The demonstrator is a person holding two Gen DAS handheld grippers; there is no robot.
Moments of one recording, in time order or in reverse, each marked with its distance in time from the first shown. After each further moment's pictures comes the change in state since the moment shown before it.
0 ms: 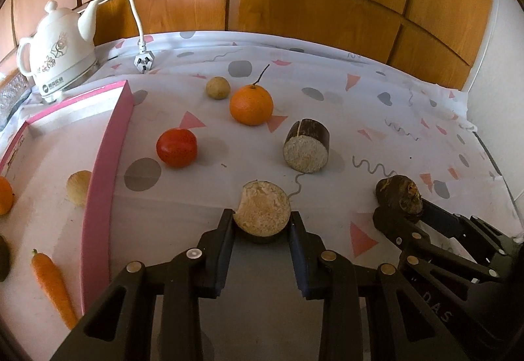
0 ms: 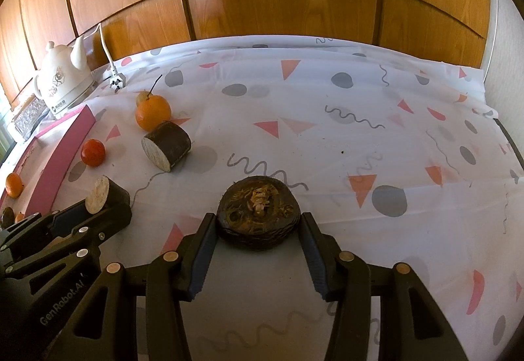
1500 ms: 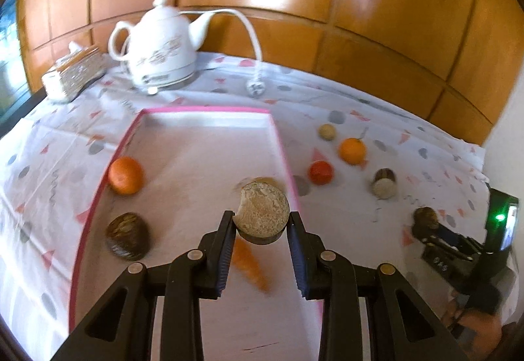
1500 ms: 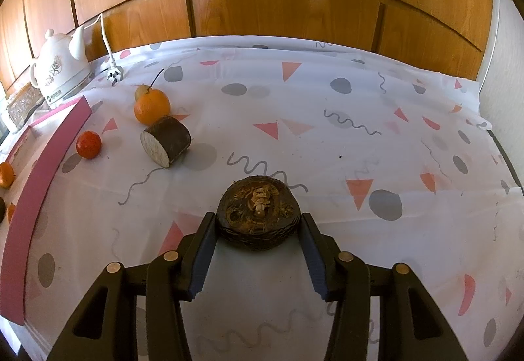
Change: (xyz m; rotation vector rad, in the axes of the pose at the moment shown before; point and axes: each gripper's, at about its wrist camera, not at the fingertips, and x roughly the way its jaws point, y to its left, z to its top) left arm -0.105 0.115 -0.010 -0.187 -0.080 0.118; right arm 0.000 0.008 0.000 -0.039 -0.003 -0.050
